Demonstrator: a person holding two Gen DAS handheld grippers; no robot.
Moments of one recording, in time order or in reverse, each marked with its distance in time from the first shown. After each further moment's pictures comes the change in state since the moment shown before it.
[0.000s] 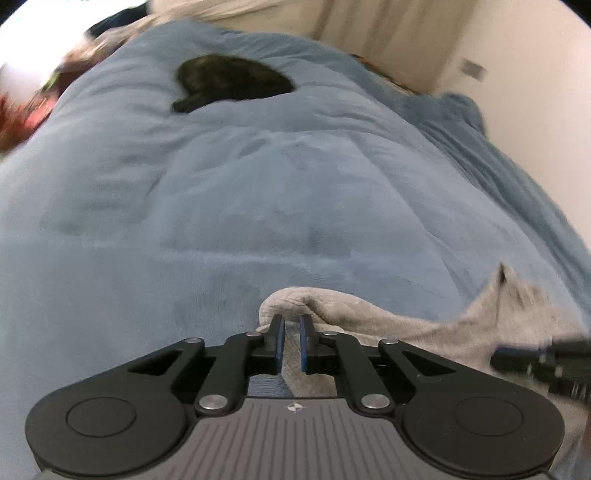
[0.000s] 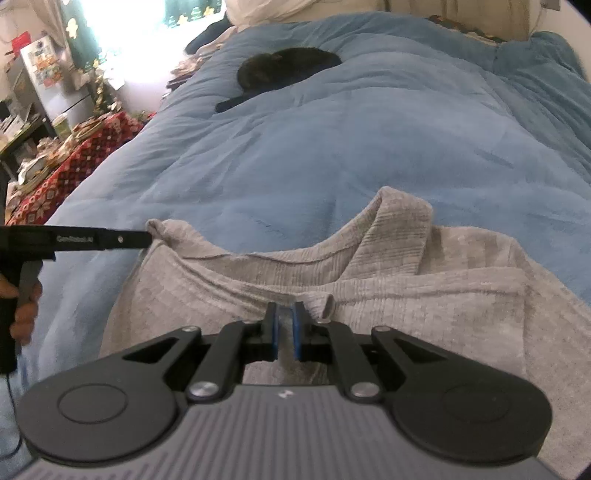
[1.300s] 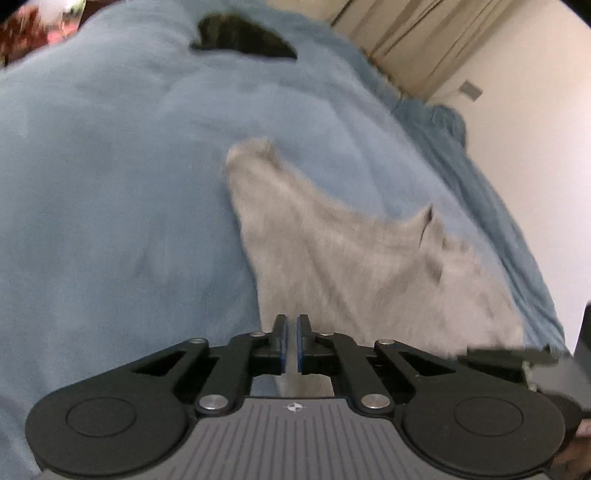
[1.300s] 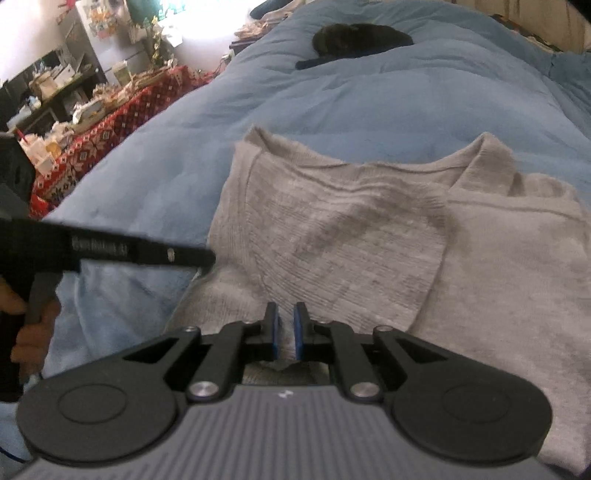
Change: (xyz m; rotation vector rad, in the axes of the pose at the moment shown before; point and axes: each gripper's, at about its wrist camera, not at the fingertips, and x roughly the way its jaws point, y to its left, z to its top) left arm -0.057 -0.023 -0.079 -0.269 0.015 -0.118; right arm -0.031 0.069 -0.055 -0.107 0.067 0.107
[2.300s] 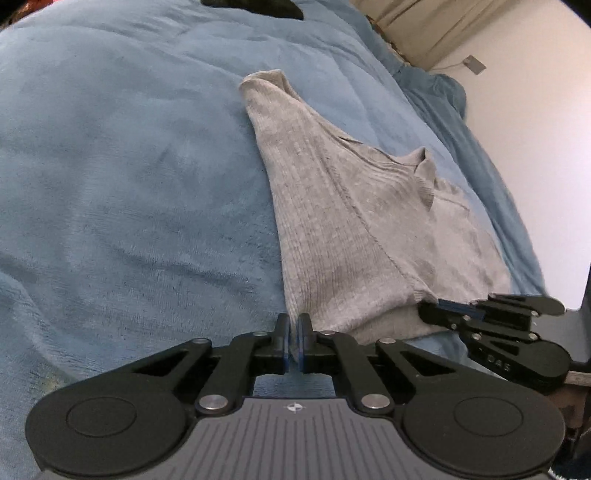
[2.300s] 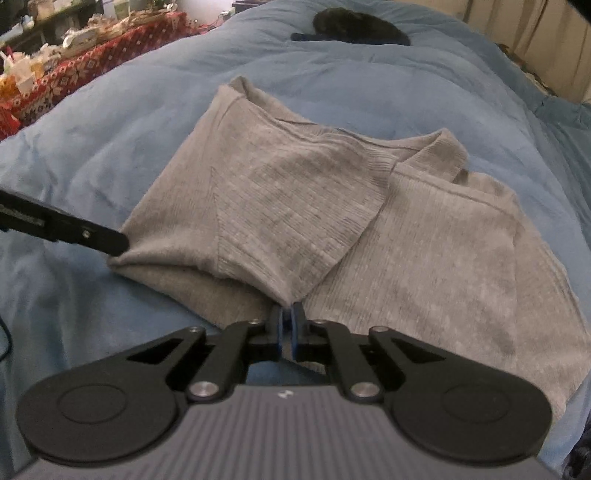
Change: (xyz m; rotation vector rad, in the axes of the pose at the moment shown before) left arm -0.021 0.006 -0.056 -0.074 0.171 -0.034; right arm -0.038 0.001 -0.031 -0.172 0.106 -0.176
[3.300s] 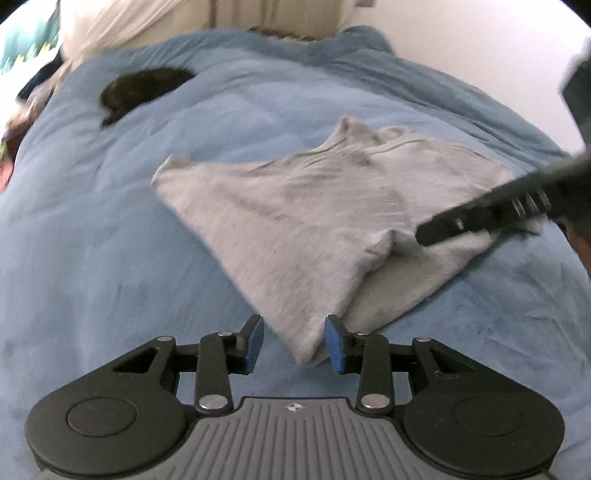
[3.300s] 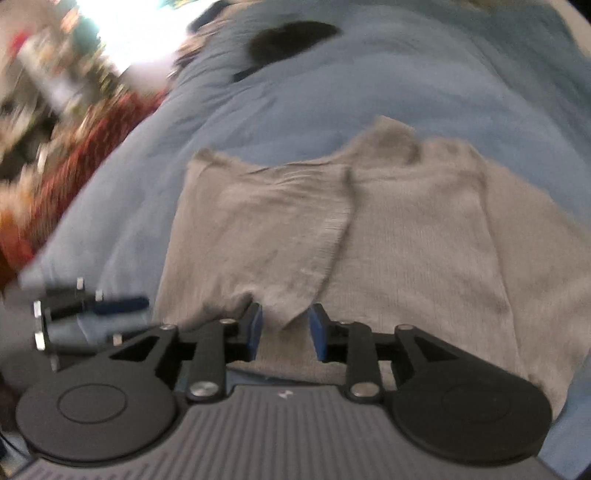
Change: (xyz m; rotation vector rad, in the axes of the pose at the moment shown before) left arm -0.001 -0.064 -0.008 0.550 -0.079 0.197; right arm -0.015 -0.033 0.006 0.299 -0.062 0.095
